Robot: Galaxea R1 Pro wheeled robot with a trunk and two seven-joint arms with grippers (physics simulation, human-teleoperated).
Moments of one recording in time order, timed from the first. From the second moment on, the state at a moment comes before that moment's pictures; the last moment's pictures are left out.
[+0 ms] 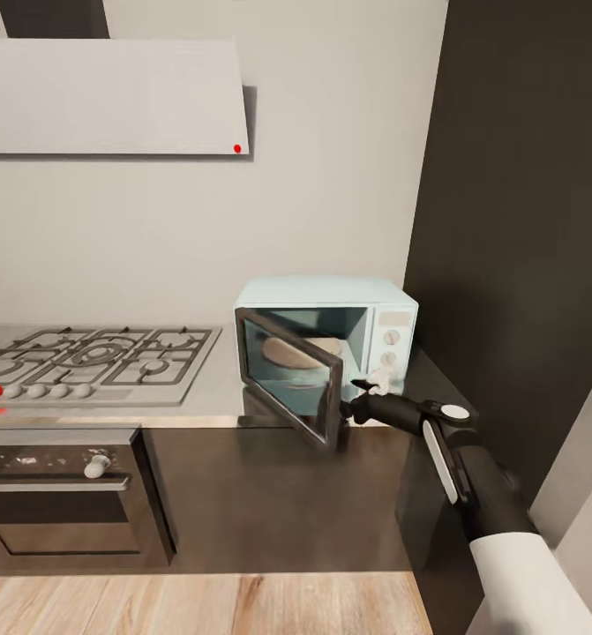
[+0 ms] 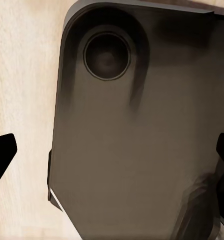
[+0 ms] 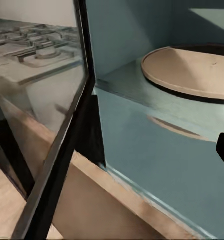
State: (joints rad) left arm 0.01 0.00 0.03 -0.04 0.14 0.00 0.00; right arm -0.65 -0.03 0.00 -1.24 0.06 0.44 0.81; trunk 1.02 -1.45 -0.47
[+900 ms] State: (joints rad) left arm 0.01 0.00 0.03 -0.04 0.14 0.00 0.00; right arm -0.65 -0.04 0.08 -1.24 0.06 0.51 0.93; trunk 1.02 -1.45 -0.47
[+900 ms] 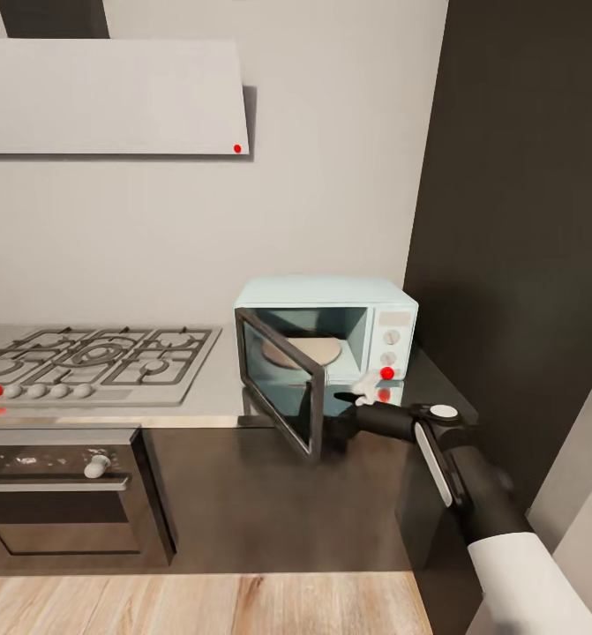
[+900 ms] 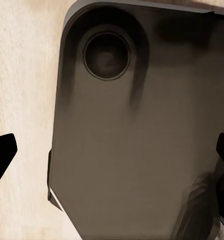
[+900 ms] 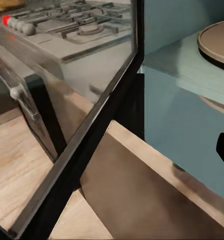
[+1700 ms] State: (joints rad) left arm 0.01 0.00 0.03 -0.04 0.14 0.00 0.00; right arm -0.65 -0.05 0.07 -1.23 0.05 0.51 1.05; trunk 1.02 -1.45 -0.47
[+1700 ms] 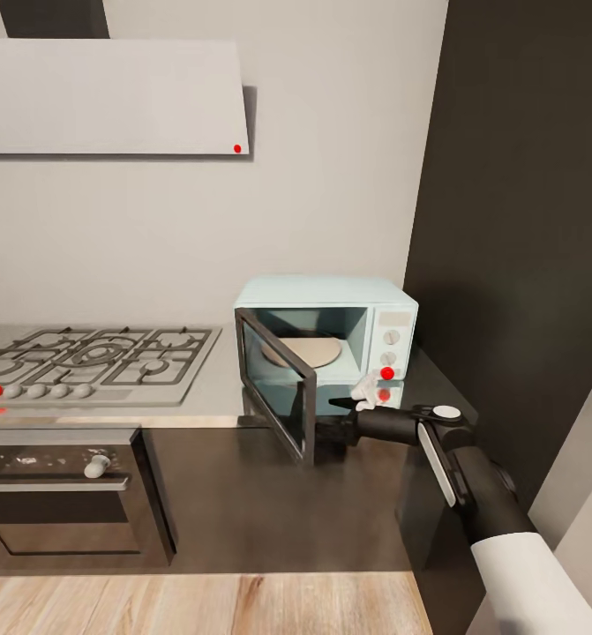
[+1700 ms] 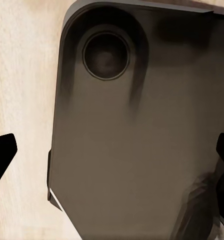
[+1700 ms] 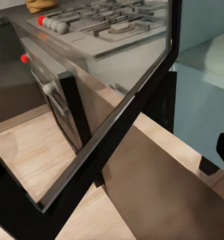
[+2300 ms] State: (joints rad) left arm 0.01 0.00 0.03 -0.05 0.14 0.00 0.00; right arm -0.65 -0.05 0.07 -1.23 0.05 0.51 1.05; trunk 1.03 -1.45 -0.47
